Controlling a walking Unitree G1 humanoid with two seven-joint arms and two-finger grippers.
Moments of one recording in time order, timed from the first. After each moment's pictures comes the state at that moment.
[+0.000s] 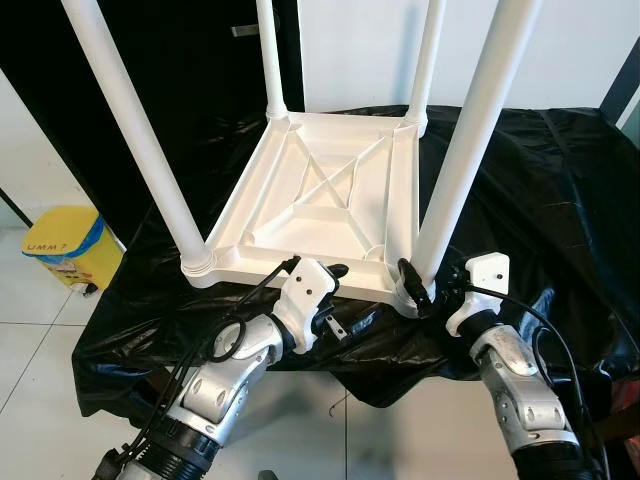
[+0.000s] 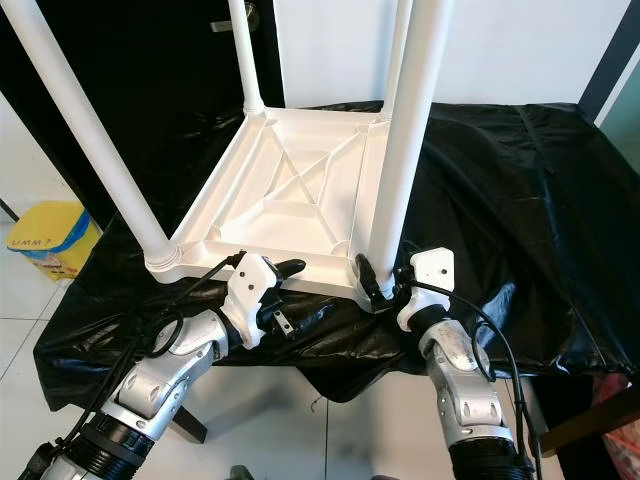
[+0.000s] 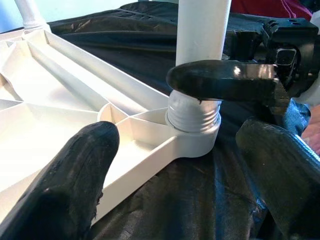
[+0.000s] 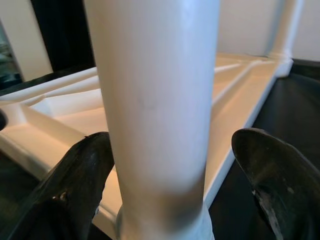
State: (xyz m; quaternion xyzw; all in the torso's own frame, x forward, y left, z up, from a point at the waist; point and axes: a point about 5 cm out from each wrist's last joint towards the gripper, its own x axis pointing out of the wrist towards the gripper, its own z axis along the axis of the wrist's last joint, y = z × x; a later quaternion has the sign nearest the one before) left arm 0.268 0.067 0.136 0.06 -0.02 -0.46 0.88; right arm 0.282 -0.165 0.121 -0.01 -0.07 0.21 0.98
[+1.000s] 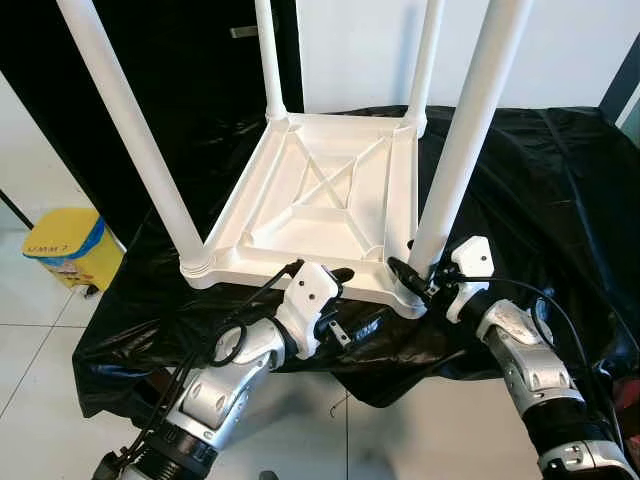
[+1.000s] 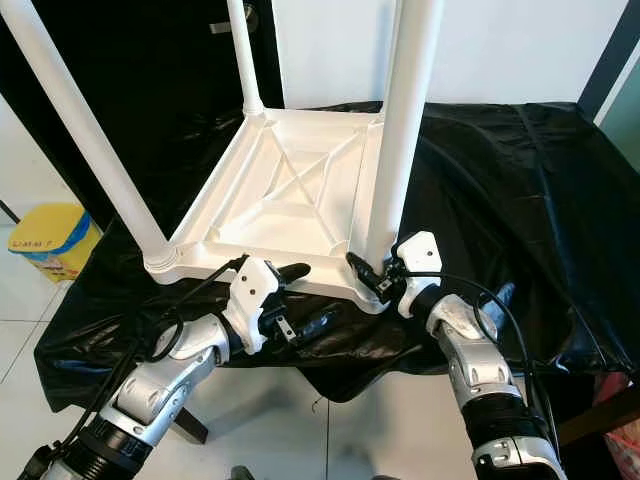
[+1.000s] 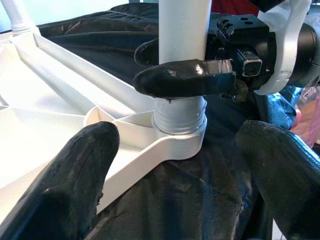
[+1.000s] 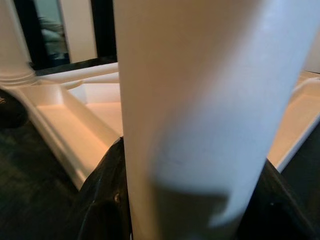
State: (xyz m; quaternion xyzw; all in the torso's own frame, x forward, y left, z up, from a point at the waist) left arm 0.262 0.064 0.136 0.06 -0.01 -0.48 0.88; right arm 0.306 -0.159 0.122 -0.06 -0.06 0.29 0.95
